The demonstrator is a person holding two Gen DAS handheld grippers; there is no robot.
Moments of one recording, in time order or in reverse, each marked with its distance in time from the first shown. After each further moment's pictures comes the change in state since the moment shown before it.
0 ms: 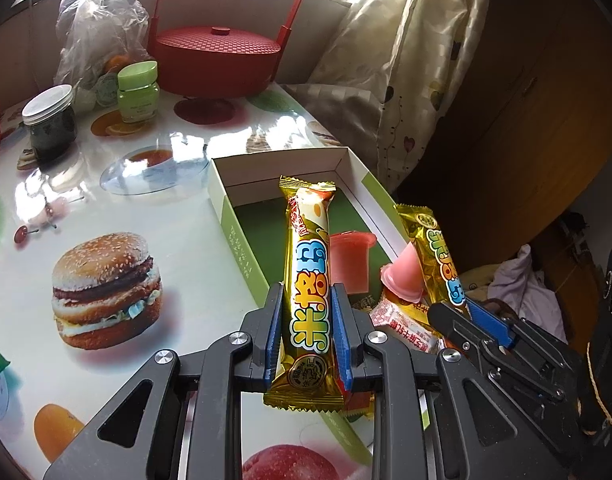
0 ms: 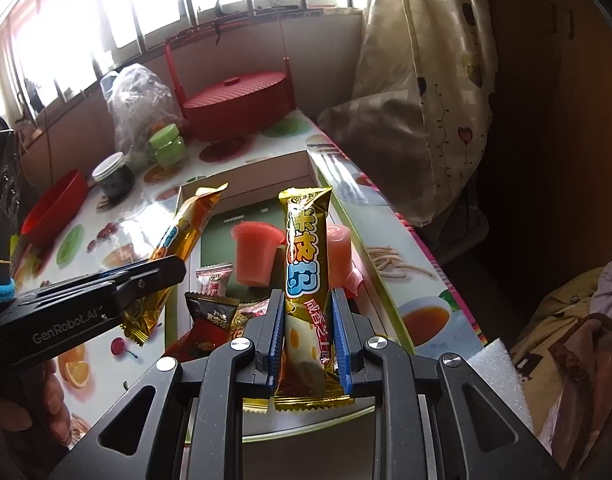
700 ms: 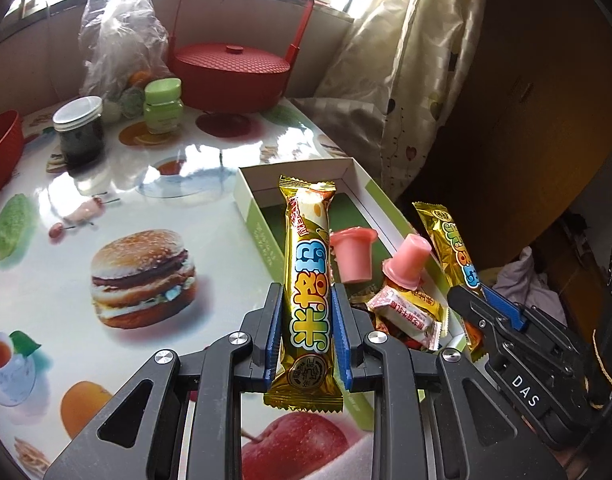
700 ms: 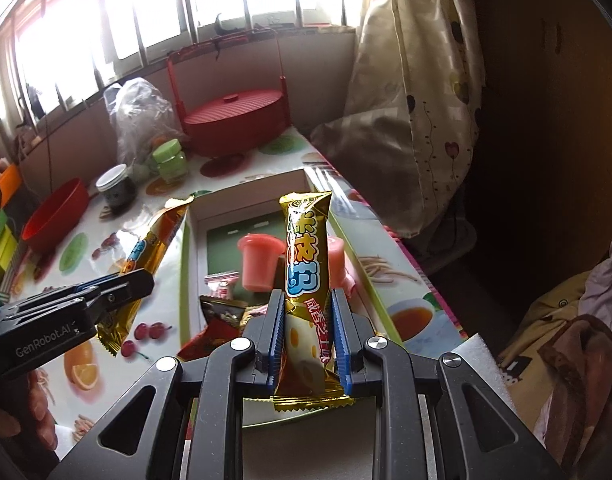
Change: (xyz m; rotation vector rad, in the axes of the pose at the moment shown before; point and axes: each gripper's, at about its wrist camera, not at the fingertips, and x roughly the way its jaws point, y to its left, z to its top) left arm -0.033 0.006 -0.011 0.006 -0.036 0.023; right arm -0.026 0.005 -0.003 0.002 -0.049 -0.039
